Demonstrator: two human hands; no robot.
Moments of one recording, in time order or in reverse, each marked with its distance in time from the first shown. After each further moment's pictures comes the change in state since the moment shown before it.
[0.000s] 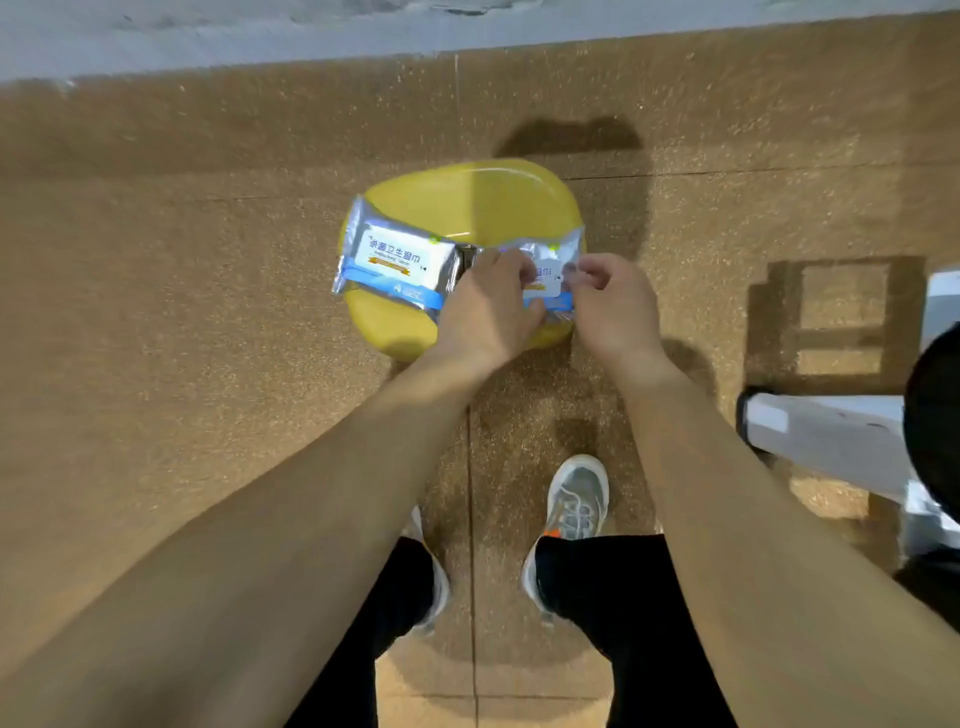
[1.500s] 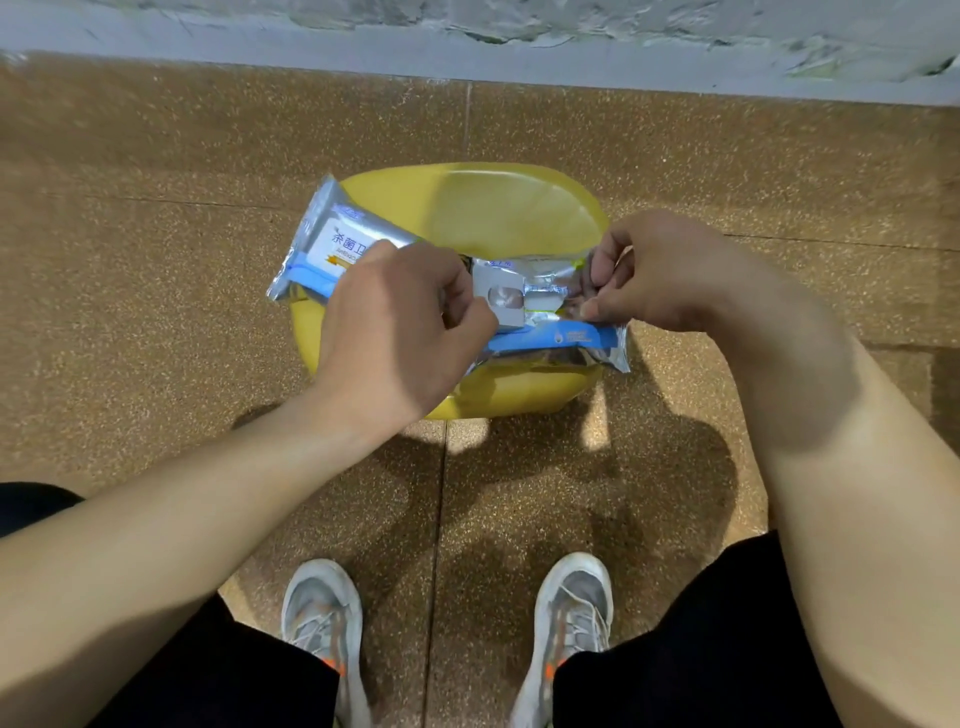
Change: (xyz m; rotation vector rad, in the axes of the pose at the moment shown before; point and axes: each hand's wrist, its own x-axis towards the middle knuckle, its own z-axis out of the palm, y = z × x) left_hand -0.002 -0.063 -0.015 -0.089 0.433 0.211; right_hand 0.072 -0.031 -0.012 -0.516 -0.290 -0.299
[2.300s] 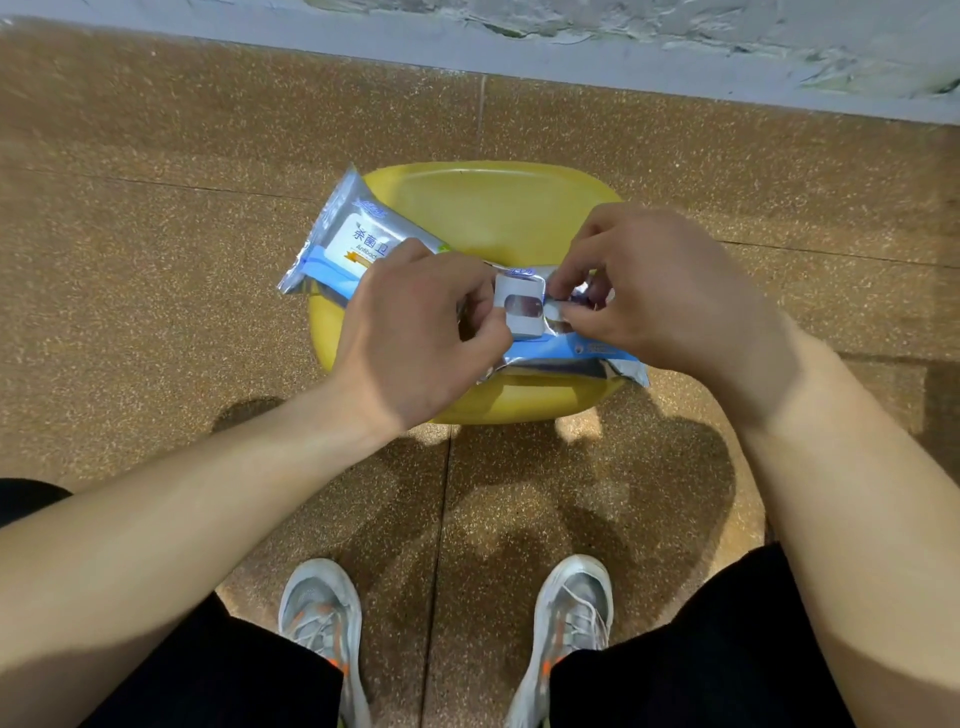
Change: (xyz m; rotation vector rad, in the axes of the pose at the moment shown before) left_hand 0.006 -0.023 0.002 -0.027 -0.026 0.132; right_hand -0.005 -0.023 0.023 -0.374 0.181 -0.504
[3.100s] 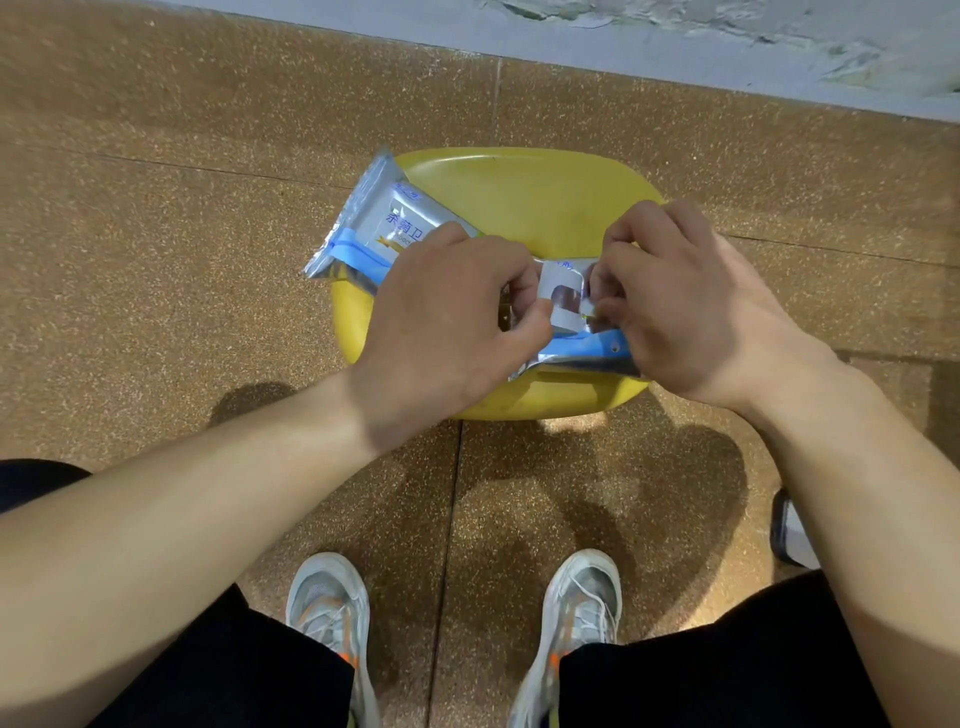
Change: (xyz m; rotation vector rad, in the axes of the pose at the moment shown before) left_hand 0.003 -0.004 -0.005 -0.025 -0.024 0.020; right_hand -0.008 0.010 0.029 -0.262 0.162 -0.143
